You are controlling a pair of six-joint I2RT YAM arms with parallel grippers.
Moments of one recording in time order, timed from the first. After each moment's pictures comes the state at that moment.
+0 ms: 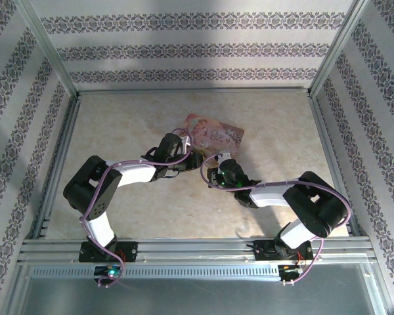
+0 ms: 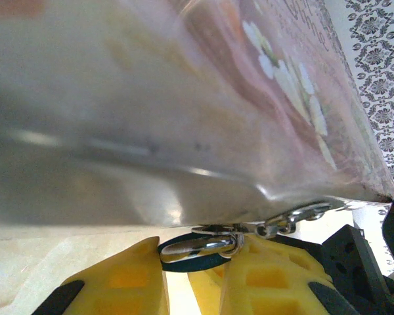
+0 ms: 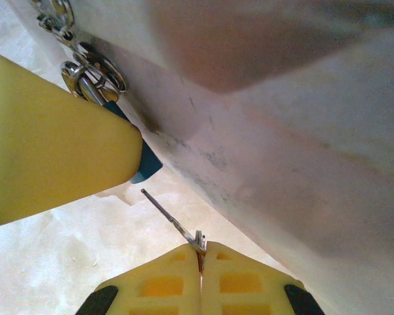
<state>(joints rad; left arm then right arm) -0.58 1.76 0.89 0.24 0.43 -0.78 0.72 1.55 0.48 0.47 0.06 0.50</state>
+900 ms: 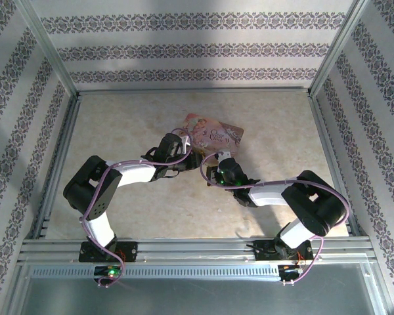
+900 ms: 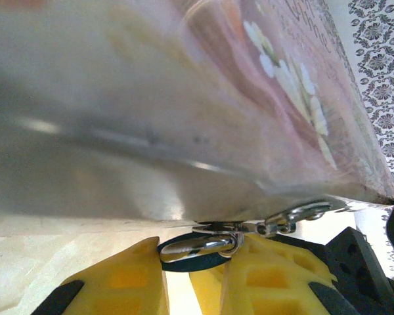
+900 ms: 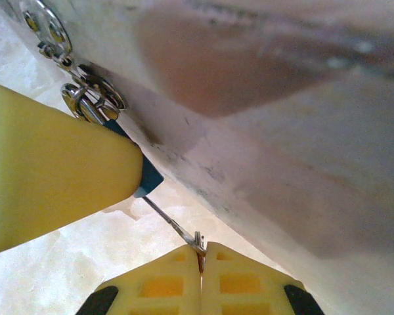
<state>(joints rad) -0.58 1.76 0.89 0.24 0.42 -0.78 0.72 1.56 0.49 0.49 0.07 0.55</state>
